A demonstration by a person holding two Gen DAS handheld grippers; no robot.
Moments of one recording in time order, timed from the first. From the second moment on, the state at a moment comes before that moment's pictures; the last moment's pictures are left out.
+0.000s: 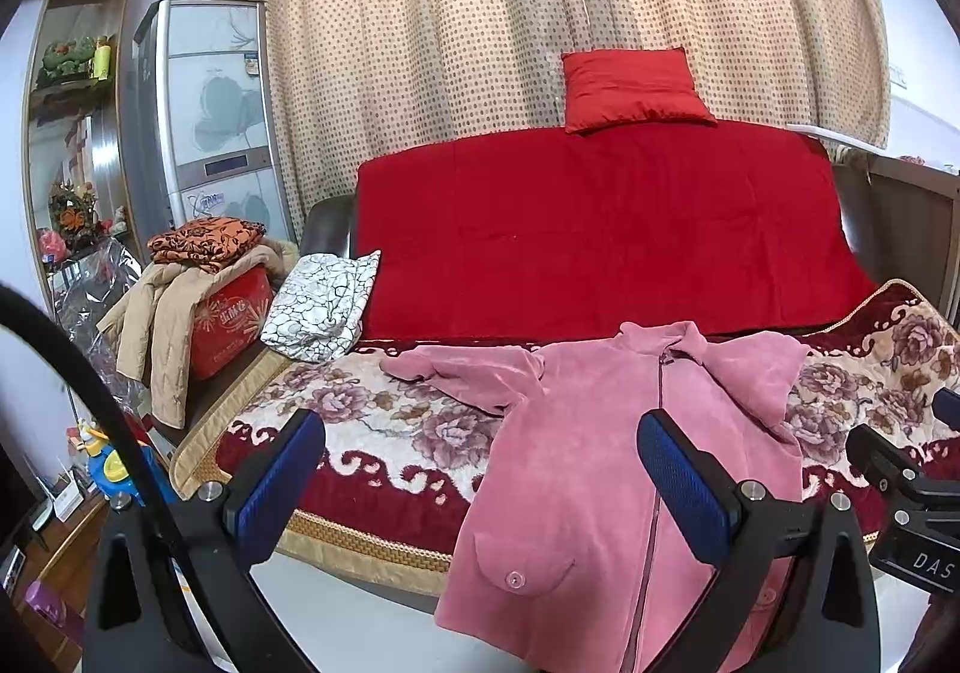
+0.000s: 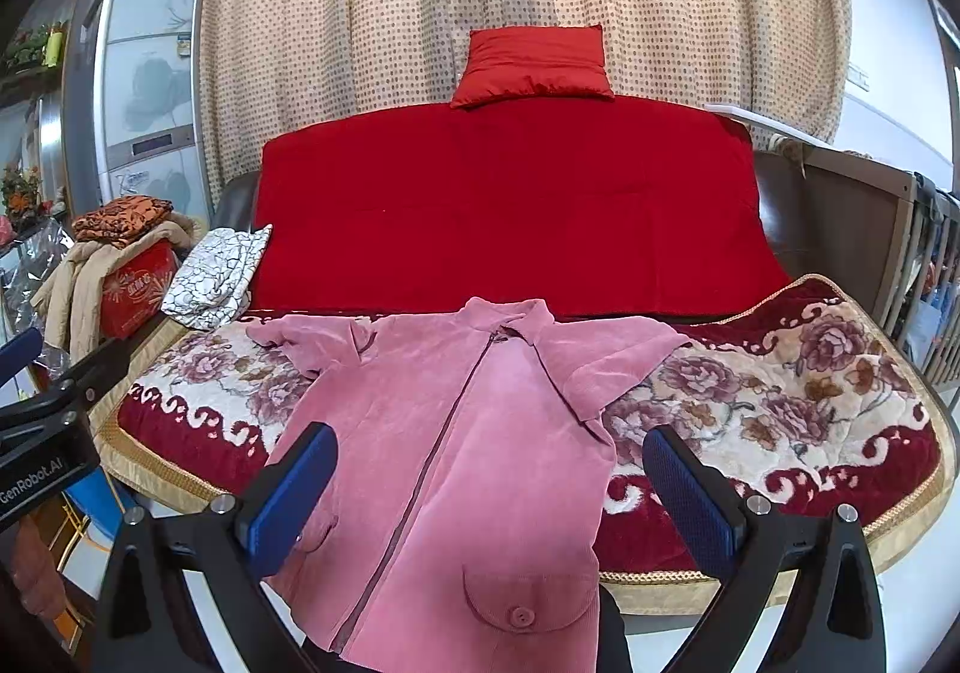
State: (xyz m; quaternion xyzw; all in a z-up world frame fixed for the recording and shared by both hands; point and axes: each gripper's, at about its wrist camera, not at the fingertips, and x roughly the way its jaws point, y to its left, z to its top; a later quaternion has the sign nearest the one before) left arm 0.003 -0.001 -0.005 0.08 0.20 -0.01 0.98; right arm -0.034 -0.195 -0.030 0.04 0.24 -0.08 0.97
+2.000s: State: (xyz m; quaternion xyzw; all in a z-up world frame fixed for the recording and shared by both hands) left arm 0.013 -0.007 -0.017 0.09 0.21 -0.02 0.97; right arm -0.030 -0.187 -0.027 0.00 0.24 -0.10 0.96
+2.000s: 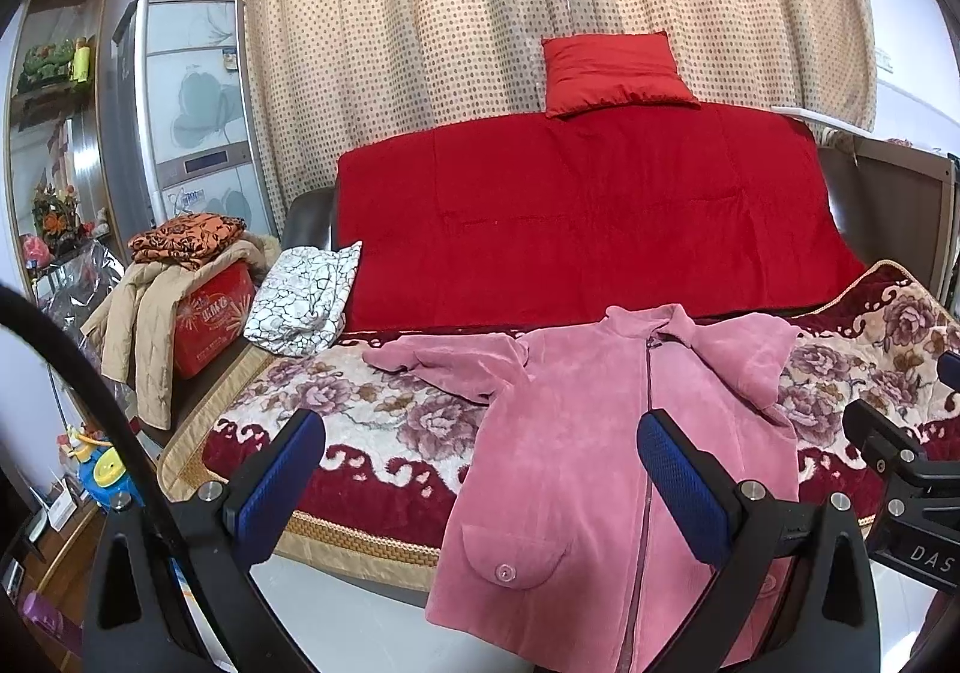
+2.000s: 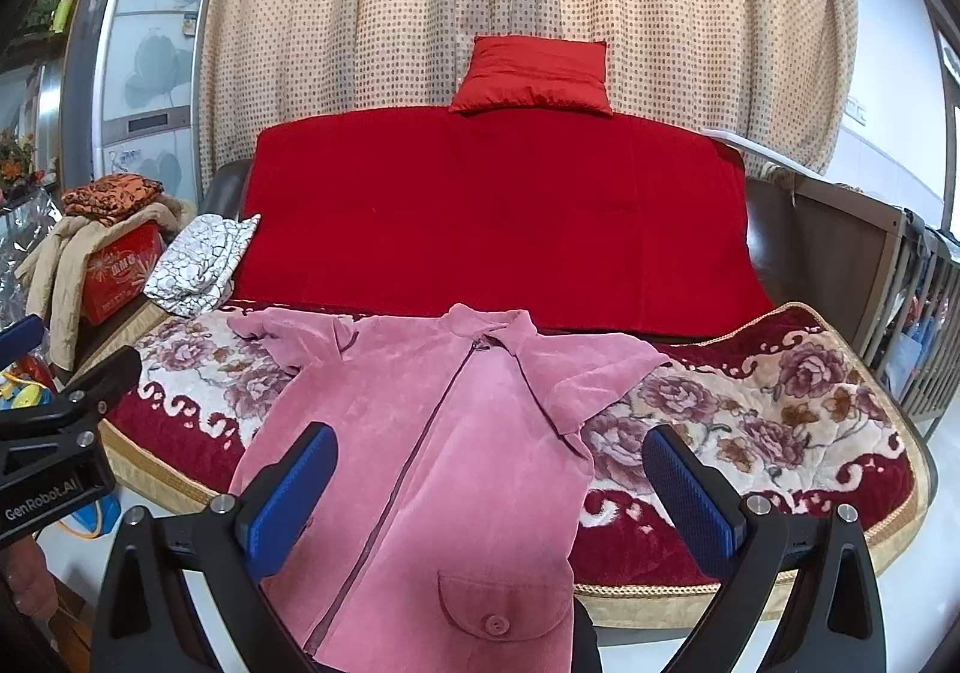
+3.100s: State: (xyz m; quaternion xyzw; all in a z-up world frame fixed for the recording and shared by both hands) left arm 0.234 -0.011 -0.183 0.10 0.47 0.00 0.88; right arm 0.145 -0.427 -0.164 0.33 0.34 -0.10 0.87
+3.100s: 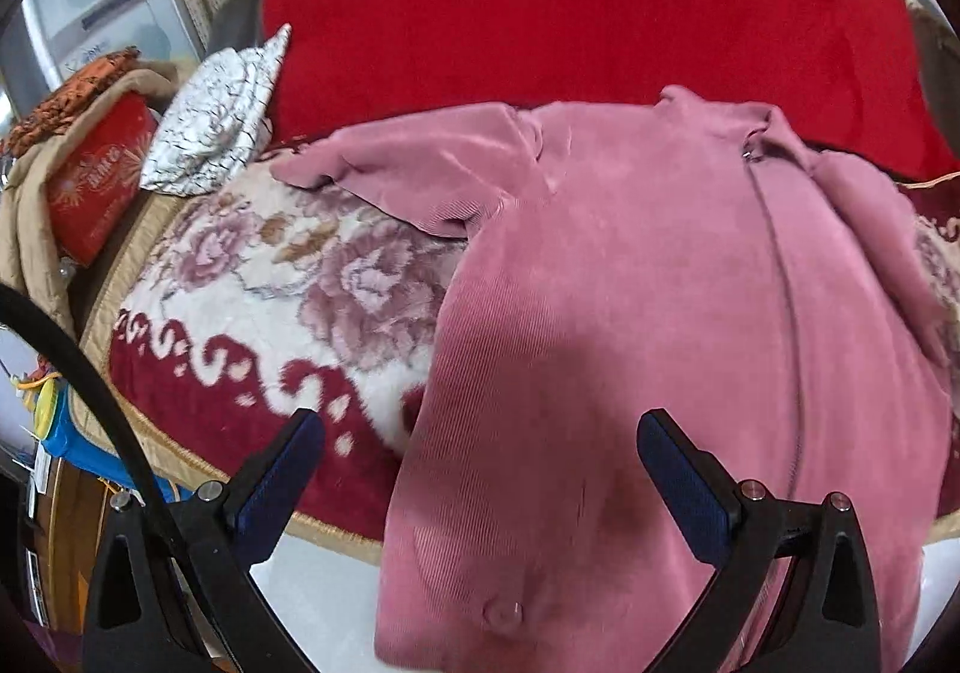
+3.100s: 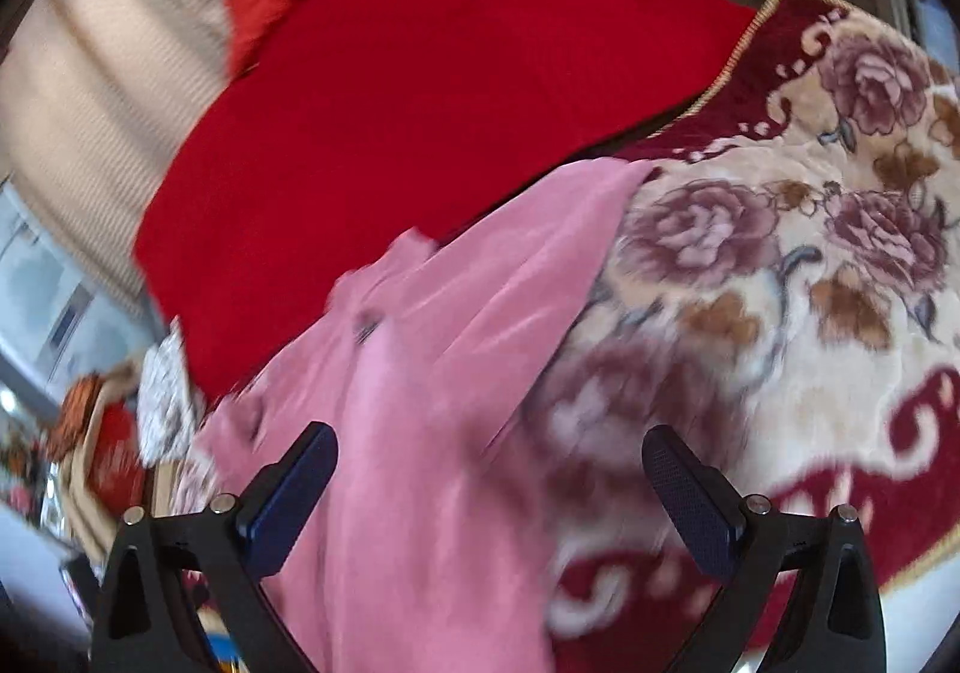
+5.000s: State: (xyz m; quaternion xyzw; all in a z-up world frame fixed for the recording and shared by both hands) left arm 0.240 0.031 -0.169 0.03 0.43 -0.05 0.90; right arm 0.283 -0.261 -0.242 0.41 0.45 0.21 0.76
